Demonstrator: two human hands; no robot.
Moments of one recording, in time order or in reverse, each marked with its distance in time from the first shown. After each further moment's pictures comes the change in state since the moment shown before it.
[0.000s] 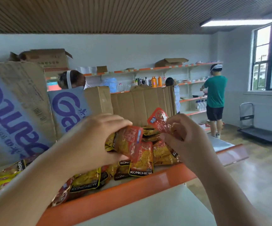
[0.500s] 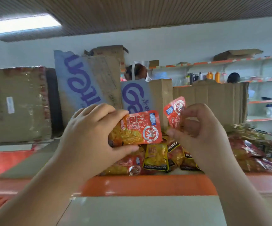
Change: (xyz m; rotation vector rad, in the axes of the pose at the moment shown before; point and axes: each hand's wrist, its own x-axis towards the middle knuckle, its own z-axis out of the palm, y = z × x) left_hand -0.129 -0.016 -0.068 0.422 0.255 -0.391; right_hand -0.012 -0.099 0.102 0.347 -0.141 -0.103
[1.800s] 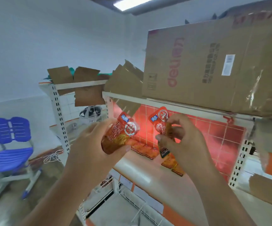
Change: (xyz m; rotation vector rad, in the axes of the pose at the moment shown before) left_hand -0.404 -0.441 -0.195 0.073 -0.101 -0.870; right_hand -0.156 -0.221 0.621 0.454 -0.584 0.007
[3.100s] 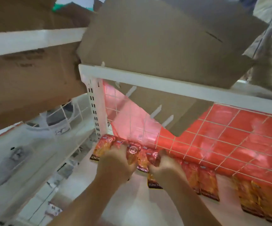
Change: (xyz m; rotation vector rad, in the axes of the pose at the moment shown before) left_hand 0.272 -0.430 0.375 0.140 -0.520 0.087; right_hand 0.222 0.344 0.375 -0.773 -0.208 0.834
